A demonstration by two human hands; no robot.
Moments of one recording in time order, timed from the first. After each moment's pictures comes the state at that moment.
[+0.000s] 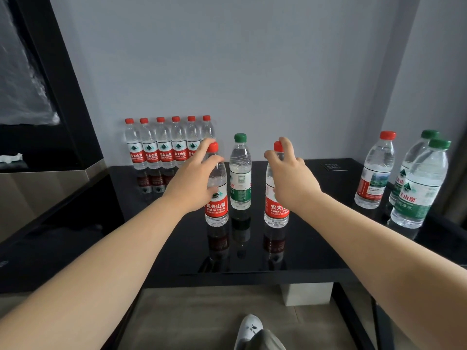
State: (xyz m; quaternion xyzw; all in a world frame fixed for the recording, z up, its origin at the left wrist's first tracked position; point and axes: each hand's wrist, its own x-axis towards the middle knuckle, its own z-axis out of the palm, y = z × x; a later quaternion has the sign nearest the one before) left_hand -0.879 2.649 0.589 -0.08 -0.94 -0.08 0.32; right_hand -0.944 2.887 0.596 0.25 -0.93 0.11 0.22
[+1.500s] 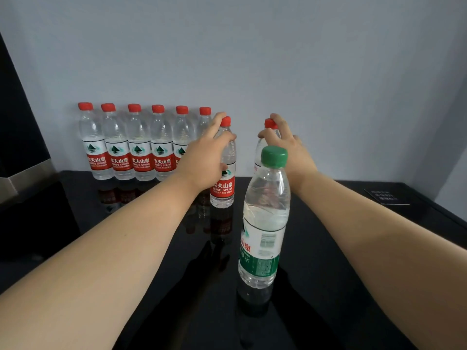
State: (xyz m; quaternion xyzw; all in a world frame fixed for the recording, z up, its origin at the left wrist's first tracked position) left_hand -1.142 2.553 0.571 -0.06 -0.93 -0.11 0.35; right_hand -1.208 2.755 0.588 0.32 -0.91 0.15 0.24
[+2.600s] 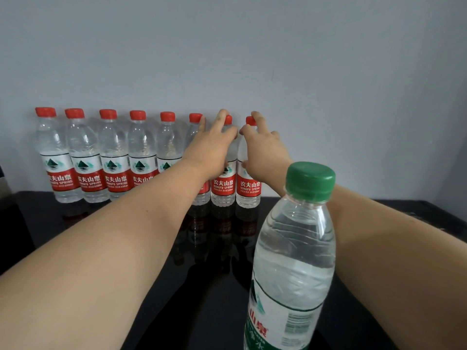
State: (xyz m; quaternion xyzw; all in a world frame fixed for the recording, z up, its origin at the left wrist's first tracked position) left_hand -1.260 2.527 0.584 0.00 -0.96 -0.02 0.29; right_hand -1.313 2.671 0.585 0.29 -0.91 0.12 0.27
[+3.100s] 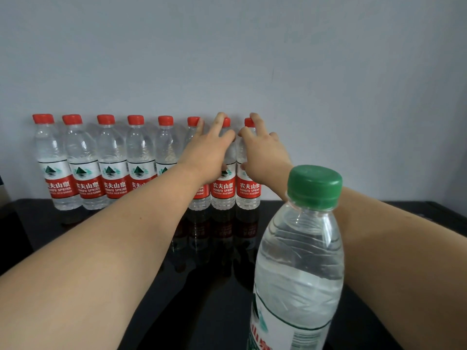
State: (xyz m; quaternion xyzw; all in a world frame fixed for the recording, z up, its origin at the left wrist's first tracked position) left_hand -1.271 2.516 0.580 0.00 -0.95 0.04 0.31; right_hand -1.324 2.668 0.584 0.29 -0.91 0.11 0.26
